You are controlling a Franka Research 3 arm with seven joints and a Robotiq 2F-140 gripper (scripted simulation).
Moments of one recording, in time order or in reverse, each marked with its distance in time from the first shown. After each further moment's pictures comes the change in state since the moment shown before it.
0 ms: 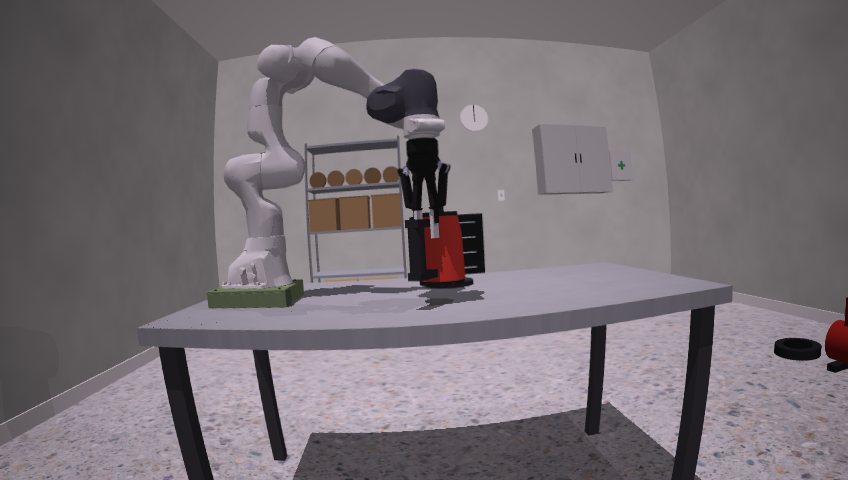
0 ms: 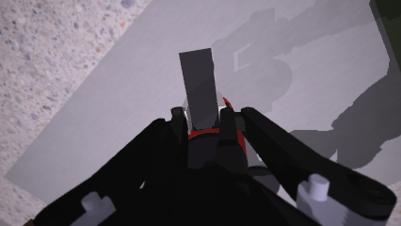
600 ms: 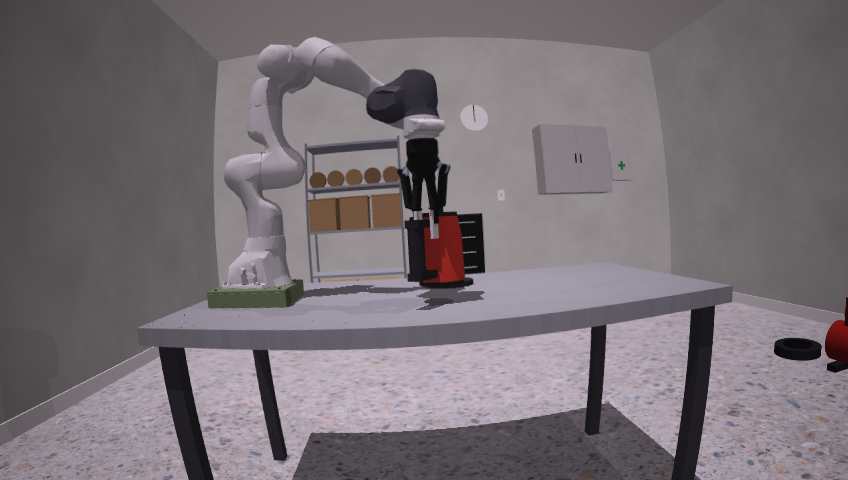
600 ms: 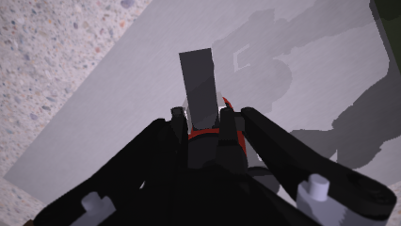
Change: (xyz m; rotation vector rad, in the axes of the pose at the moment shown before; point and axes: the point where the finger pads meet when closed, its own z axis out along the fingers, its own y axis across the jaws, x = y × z) arm 0.002 0.000 0.001 -0.002 0.000 -0.001
